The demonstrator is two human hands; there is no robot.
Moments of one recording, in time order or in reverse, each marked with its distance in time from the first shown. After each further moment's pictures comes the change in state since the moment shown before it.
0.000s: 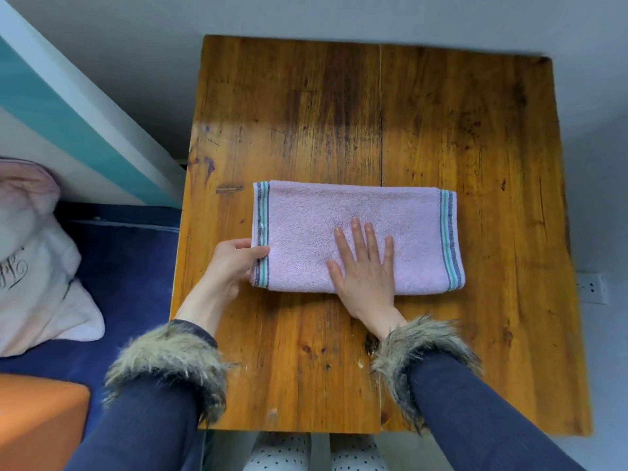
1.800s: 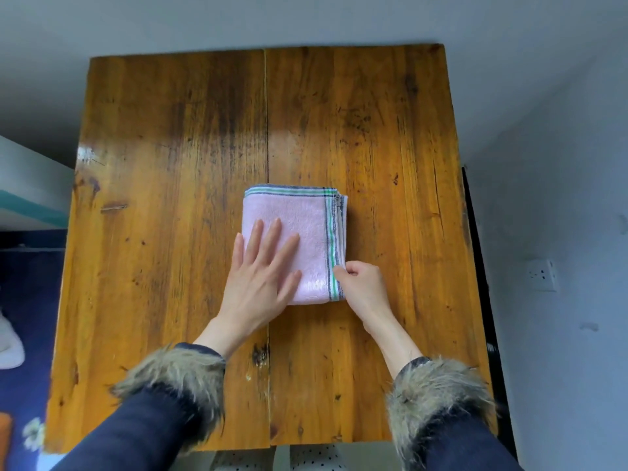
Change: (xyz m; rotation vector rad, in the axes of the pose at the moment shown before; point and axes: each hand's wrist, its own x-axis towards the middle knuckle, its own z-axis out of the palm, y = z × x) left_hand -0.029 -0.037 0.193 1.291 0.139 1.062; right_hand -0.034 0.160 -0.060 1.125 -0.209 0.555
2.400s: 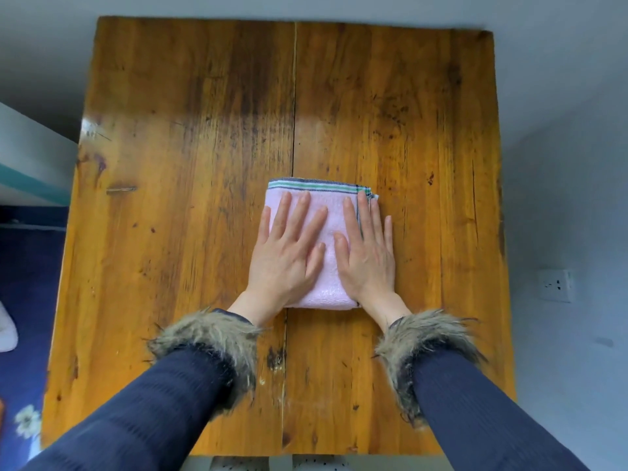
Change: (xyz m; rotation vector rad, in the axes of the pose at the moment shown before) left_hand 0.036 -0.012 0.019 -0.035 0.125 0.021; right_hand 0.059 0.004 0.034 -0.794 0.223 -0.598
